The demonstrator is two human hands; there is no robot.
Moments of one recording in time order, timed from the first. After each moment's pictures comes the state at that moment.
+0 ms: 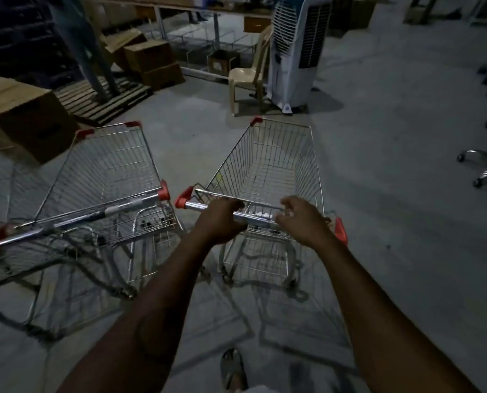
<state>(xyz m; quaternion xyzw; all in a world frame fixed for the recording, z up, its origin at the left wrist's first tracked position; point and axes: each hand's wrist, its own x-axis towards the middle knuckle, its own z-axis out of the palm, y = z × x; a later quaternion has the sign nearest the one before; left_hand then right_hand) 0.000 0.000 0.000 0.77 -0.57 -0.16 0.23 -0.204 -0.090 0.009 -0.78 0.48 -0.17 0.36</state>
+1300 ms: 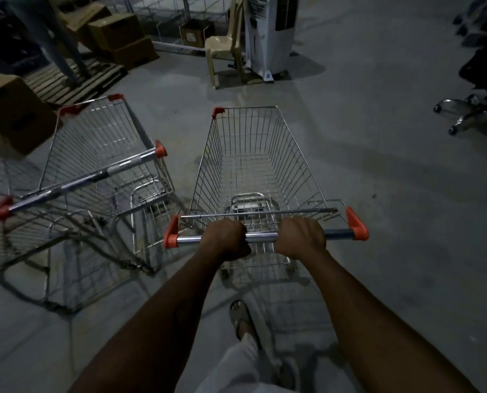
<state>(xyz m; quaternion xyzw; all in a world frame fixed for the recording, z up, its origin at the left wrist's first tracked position) -0.088 0.144 -0.066 0.74 -0.66 -0.10 -0.10 -0.264 0.079 -0.061 -0.84 0.52 0.11 0.10</state>
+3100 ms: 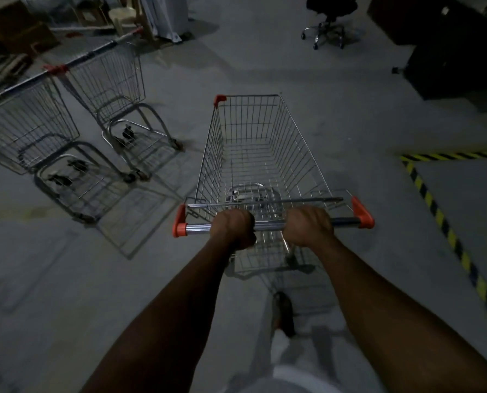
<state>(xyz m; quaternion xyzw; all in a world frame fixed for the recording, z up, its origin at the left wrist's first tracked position) -0.218 1.121 -0.065 0.60 -0.79 -0.09 -0.11 -0.403 1.133 -0.052 -0.72 0.68 0.11 0.11</state>
